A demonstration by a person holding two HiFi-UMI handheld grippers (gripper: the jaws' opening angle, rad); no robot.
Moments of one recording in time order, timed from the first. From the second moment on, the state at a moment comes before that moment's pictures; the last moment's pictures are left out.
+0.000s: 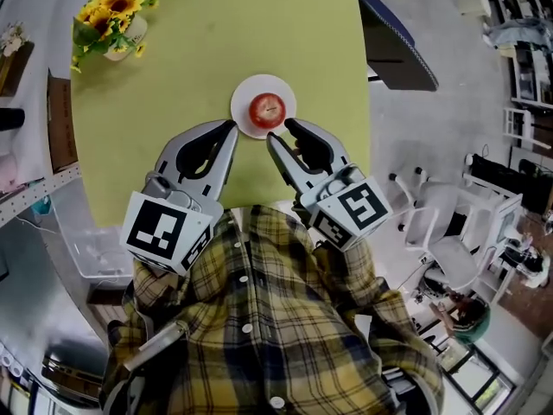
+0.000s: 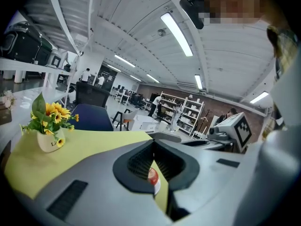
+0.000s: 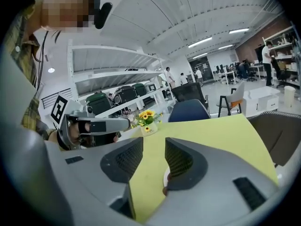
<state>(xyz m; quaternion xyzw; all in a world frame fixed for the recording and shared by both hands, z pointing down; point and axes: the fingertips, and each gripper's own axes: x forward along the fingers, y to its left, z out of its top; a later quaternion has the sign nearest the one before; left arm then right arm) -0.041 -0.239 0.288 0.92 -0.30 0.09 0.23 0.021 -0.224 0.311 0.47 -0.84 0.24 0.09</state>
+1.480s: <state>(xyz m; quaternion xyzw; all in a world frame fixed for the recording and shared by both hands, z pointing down) -0.042 -0.217 0.413 0.89 -0.30 0.17 0.29 0.033 -0.253 0.448 0.47 -0.83 0.22 0.20</state>
